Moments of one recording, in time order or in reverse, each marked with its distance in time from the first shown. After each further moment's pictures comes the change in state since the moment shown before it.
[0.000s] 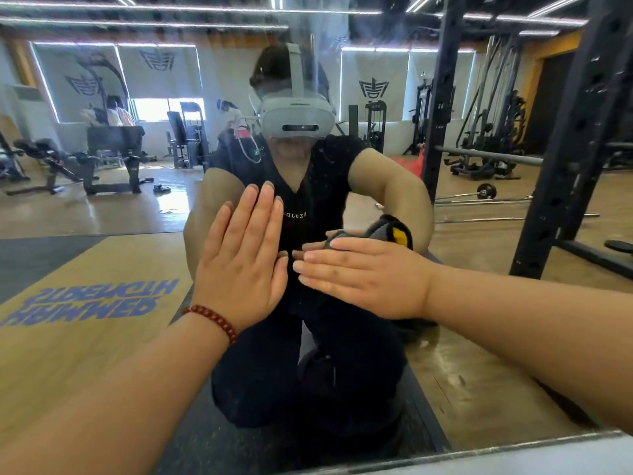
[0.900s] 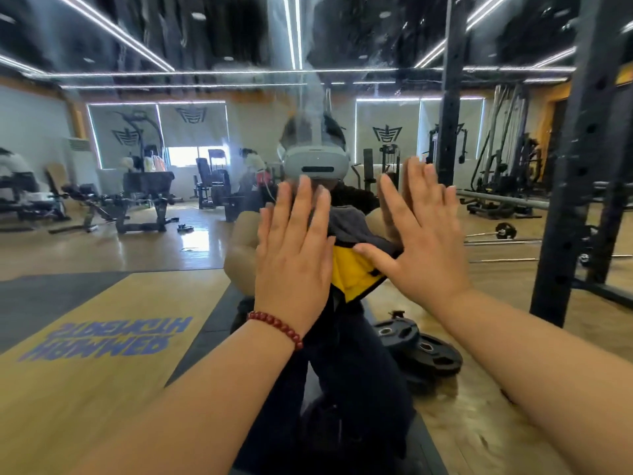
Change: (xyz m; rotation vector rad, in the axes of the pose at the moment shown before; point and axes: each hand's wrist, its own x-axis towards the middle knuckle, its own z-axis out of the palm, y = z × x) left_hand 0.099 0.061 -0.021 -0.281 0.142 -0.256; right_hand -0.019 0.062 -0.032 0.112 0.163 1.017
